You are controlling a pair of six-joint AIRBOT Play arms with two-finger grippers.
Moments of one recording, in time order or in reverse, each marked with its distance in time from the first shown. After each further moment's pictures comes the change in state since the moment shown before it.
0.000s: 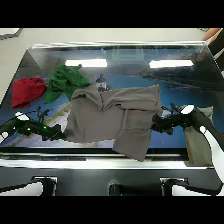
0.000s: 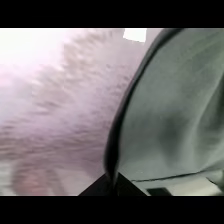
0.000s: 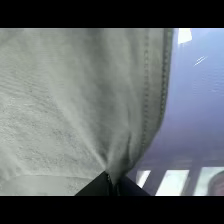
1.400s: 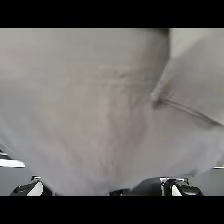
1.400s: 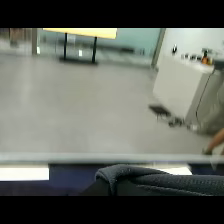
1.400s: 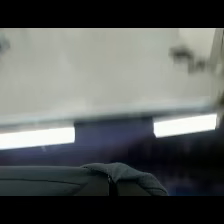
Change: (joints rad) left arm -0.005 0.499 1.150 0.024 0.052 -0.205; right arm 0.007 0.598 1.040 -0.495 0.286 0.037
